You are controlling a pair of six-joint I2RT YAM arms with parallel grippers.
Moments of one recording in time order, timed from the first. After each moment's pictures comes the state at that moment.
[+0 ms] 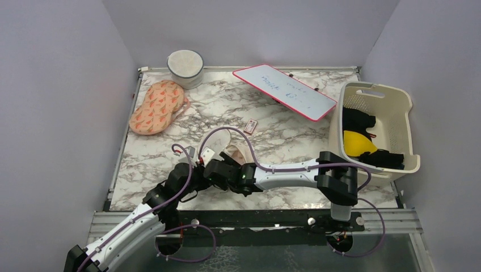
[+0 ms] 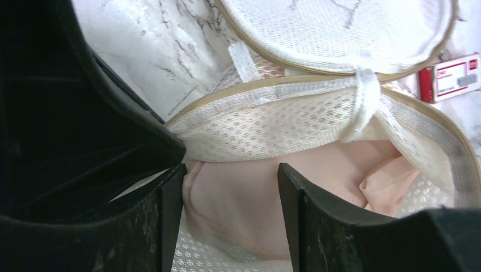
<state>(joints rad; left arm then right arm) -0.69 0.43 0.14 -0.26 -0.02 -0.93 1.34 1.86 1.25 -0.29 0.51 0.15</state>
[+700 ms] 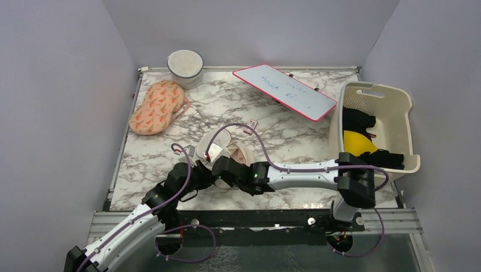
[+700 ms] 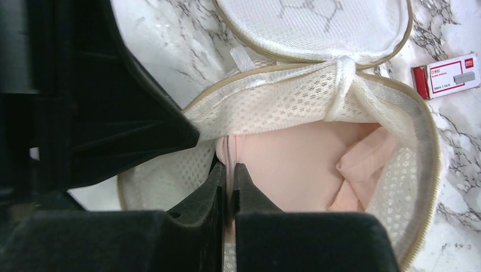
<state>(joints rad) -0.69 0.41 0.16 -0.25 -0.02 -0.93 1.34 1.74 1.19 -0.26 0.49 0.18</state>
